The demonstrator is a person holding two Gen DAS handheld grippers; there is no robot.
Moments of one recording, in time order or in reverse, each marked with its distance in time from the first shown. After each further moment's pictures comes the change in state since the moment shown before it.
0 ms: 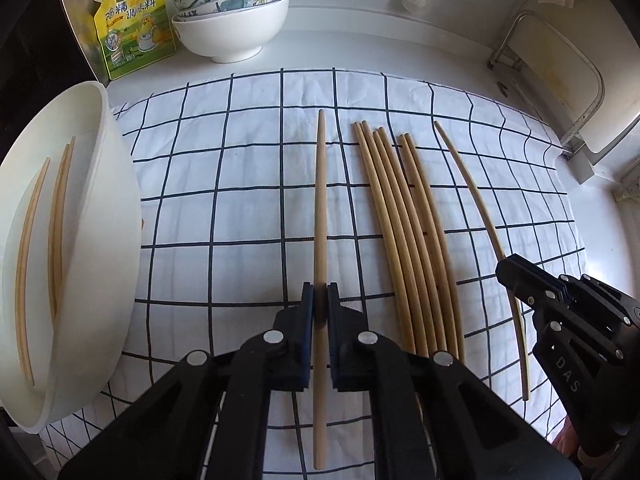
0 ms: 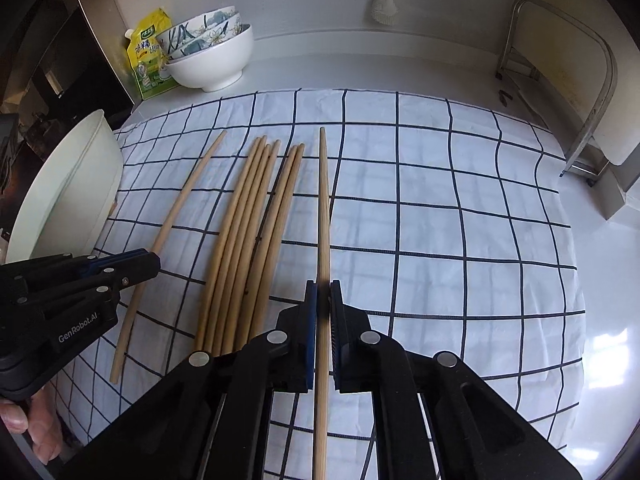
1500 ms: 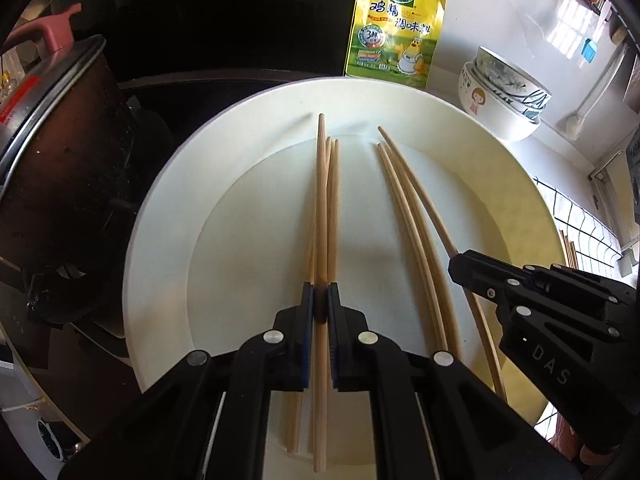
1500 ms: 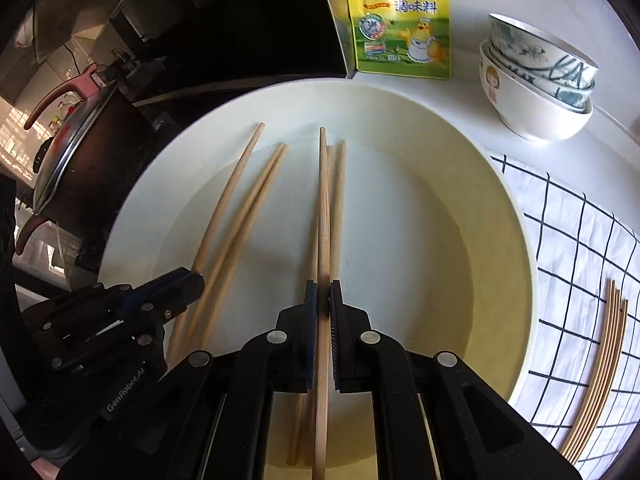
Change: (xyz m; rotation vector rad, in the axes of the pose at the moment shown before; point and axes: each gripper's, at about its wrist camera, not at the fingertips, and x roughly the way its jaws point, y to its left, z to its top) left arm -0.060 0.286 -0.010 -0.247 -0.062 0.105; right arm 0.065 0.306 0.088 -0.214 0.129 0.241
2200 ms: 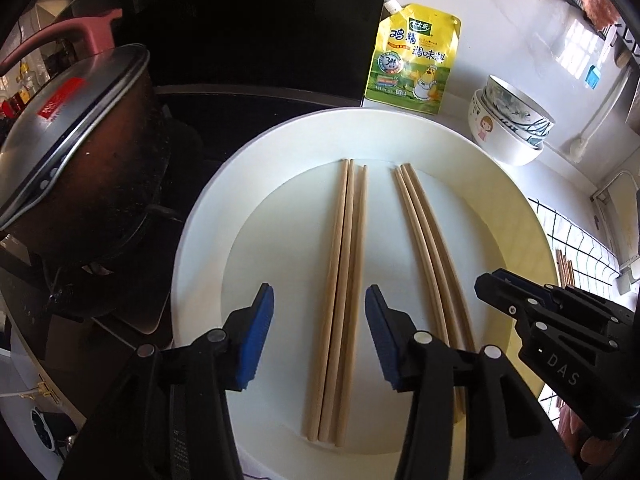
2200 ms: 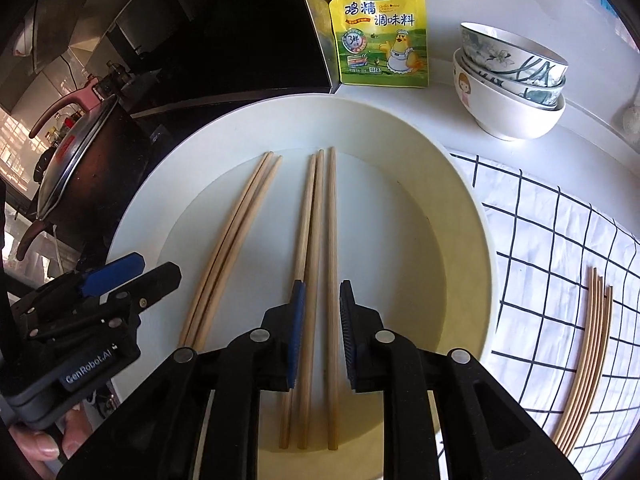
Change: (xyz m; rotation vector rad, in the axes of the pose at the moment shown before) left arm -0.030 0.013 -0.007 -0.054 -0.059 0.025; right arm -0.024 -0.009 -0.012 0.022 -0.046 -0.018
